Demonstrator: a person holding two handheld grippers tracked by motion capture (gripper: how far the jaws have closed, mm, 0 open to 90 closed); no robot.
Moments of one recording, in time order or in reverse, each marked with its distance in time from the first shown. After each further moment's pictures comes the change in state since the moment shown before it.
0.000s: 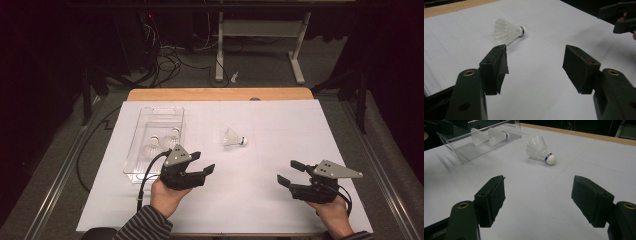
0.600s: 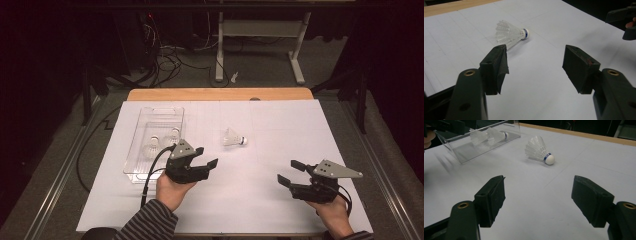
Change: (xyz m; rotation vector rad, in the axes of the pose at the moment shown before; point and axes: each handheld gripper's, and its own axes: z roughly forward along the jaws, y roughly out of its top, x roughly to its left) left arm 0.004 0.003 0.018 0.004 0.020 -0.010; right arm -0.001 0.000 0.000 0.001 -0.005 -0.002
